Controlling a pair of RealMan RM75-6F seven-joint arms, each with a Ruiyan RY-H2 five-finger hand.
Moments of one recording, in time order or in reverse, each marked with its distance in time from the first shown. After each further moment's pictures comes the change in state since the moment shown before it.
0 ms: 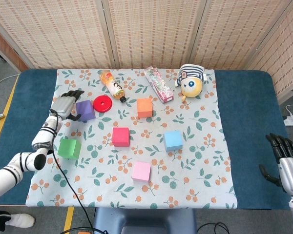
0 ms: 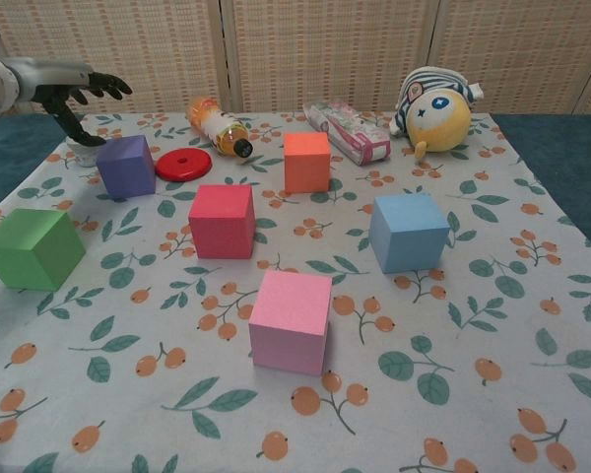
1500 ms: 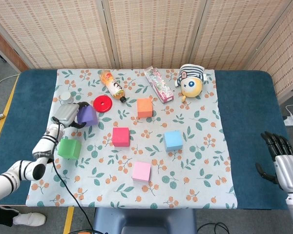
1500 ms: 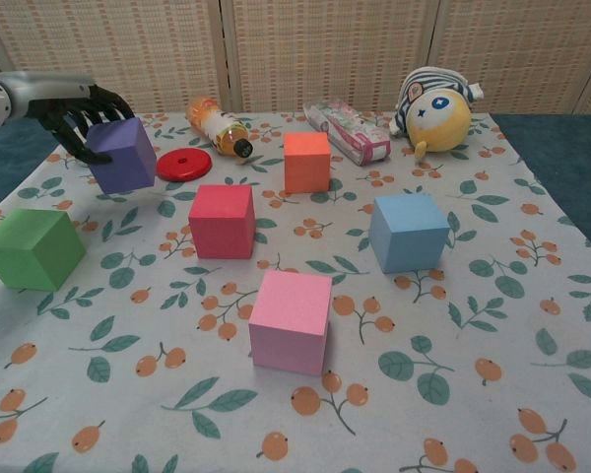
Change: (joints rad) left arm 0.062 0.094 0.084 -0.252 0.058 0.160 -0.071; right arm 0.029 0.002 -0.002 0.009 -0.014 -0.026 0.030
